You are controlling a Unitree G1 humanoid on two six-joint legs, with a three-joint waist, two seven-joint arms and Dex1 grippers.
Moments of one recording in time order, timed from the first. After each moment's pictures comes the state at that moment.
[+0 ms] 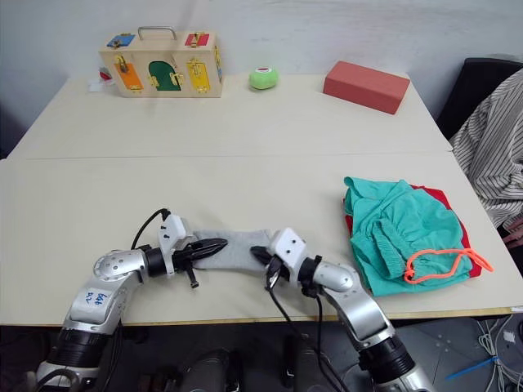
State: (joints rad) left arm -0.20 0.49 -0.01 -0.03 -0.23 0.24 -0.84; right arm -0.22 -0.34 0.29 -0.12 0.16 0.21 0.64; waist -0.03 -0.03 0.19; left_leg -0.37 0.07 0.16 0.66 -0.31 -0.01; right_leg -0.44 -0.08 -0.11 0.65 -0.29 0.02
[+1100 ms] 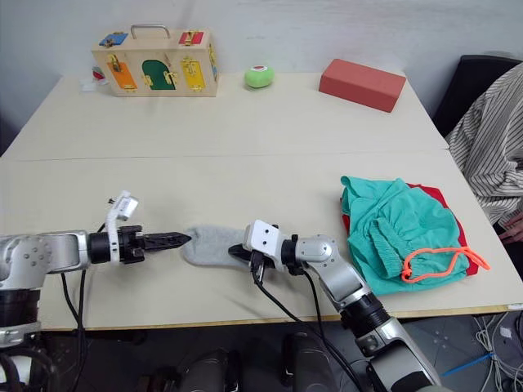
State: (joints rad) left arm -0.45 0.78 0.21 0.03 -0.81 1.37 -0.67; right arm -0.50 -0.28 0.43 0.14 0.07 0.09 0.91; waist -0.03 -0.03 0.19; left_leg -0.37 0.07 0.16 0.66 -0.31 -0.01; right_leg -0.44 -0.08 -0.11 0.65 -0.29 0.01
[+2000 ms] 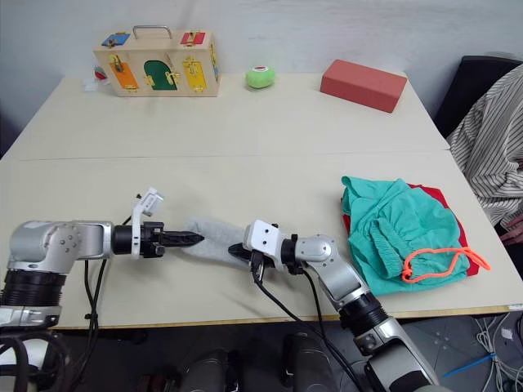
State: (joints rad) left arm -0.57 0.78 0.05 0.08 -0.73 1.29 -0.83; right arm -0.50 -0.27 0.42 0.17 0.06 0.07 0.91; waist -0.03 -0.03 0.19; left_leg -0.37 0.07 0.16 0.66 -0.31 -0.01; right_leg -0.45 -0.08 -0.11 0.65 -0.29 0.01
